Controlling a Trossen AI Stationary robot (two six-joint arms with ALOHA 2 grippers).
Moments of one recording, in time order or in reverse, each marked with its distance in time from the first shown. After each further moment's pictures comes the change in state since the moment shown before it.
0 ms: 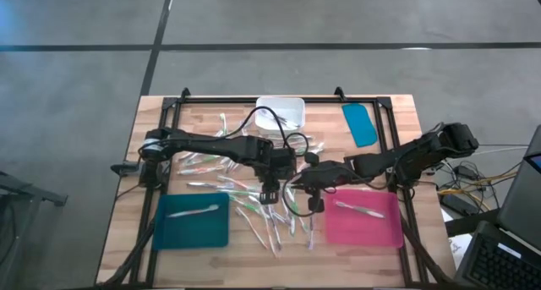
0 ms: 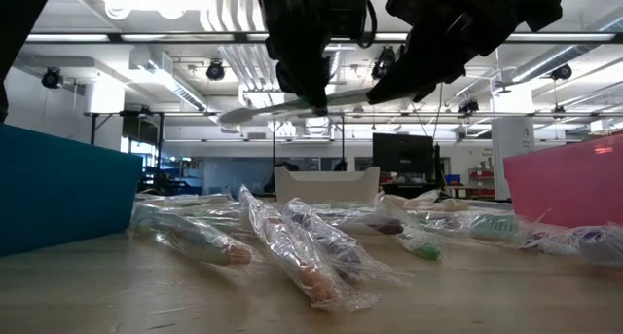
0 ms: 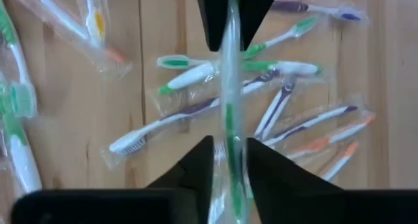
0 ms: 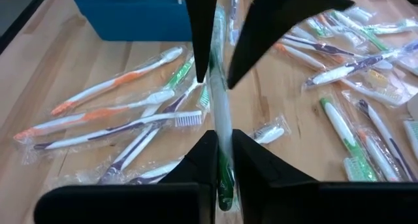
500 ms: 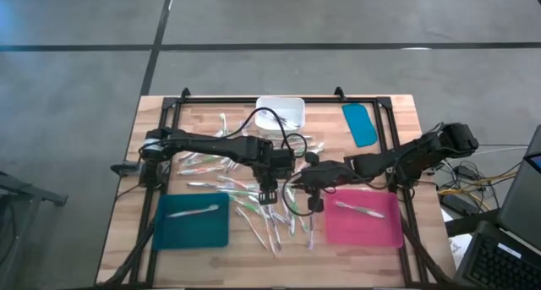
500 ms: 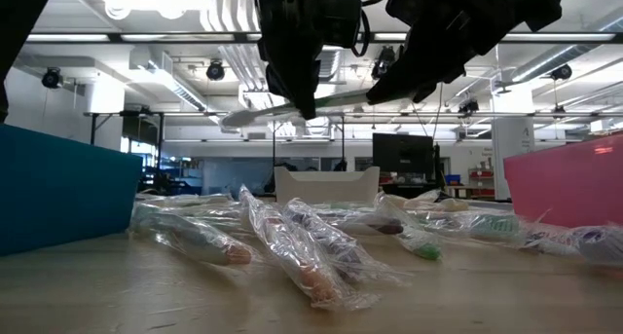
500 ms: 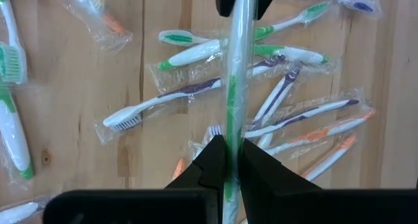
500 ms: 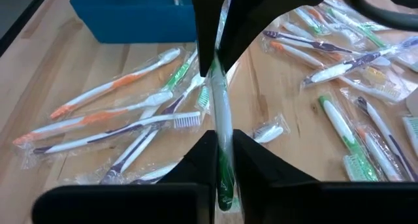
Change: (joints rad) left arm 0.001 0.002 -0.001 -0.057 0.004 -0.075; right arm 0.000 0.000 0.001 0.001 0.004 0.018
